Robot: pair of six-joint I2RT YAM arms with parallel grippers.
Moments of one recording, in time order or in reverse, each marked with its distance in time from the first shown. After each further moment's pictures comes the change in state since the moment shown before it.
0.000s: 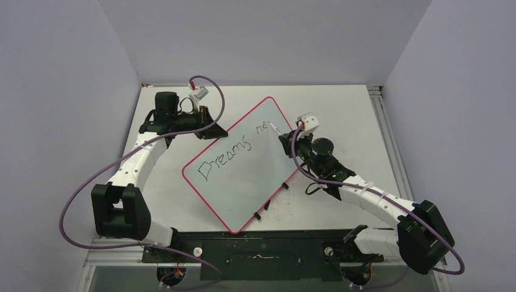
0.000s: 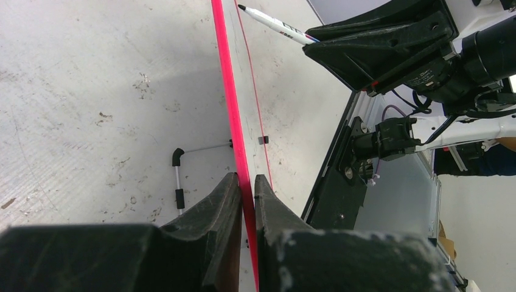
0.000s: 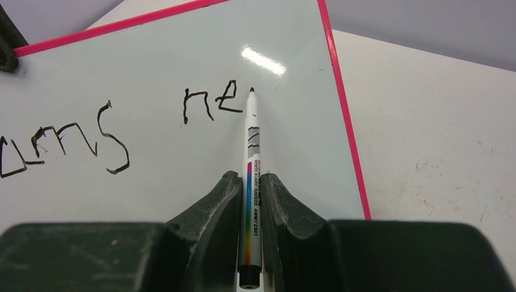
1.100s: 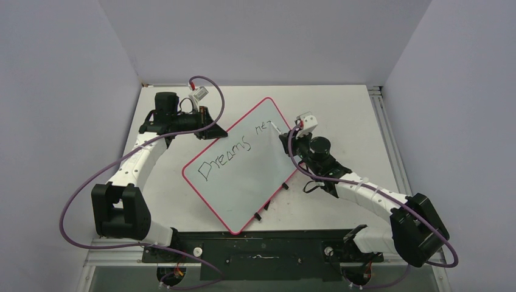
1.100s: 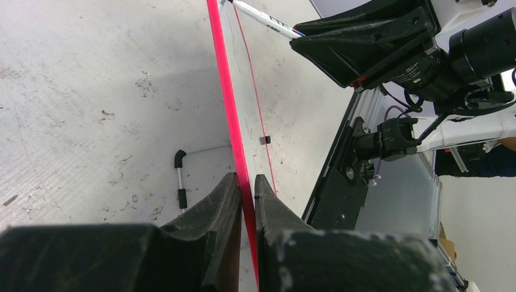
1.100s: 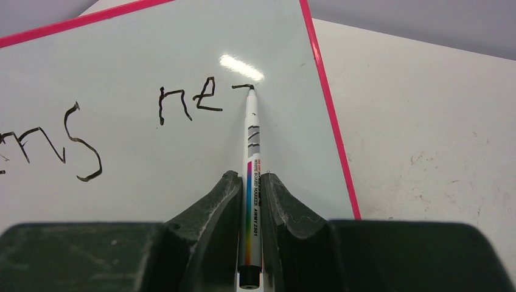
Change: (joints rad) left arm 0.000 0.000 -0.004 0.000 -0.002 0.000; right arm -0.019 0.061 0.000 0.037 0.022 0.005
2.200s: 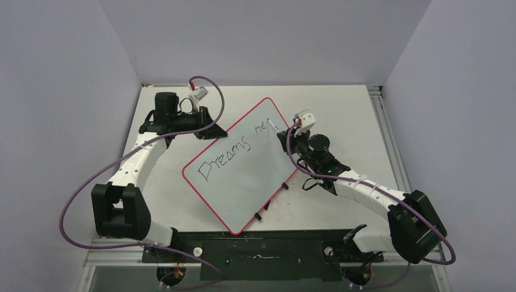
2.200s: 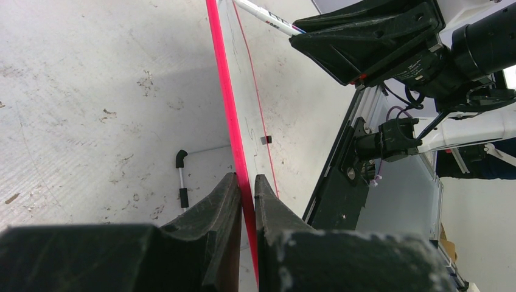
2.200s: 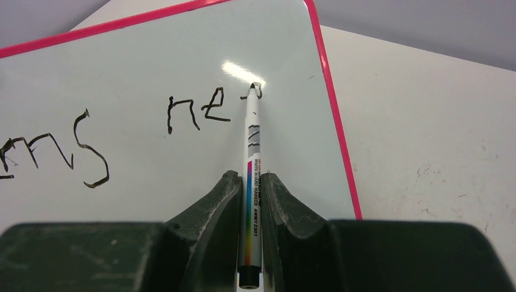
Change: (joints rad) left arm 0.000 0.000 -0.001 -0.001 -0.006 0.000; right arm -0.003 0.034 0.031 0.015 -0.037 -0.012
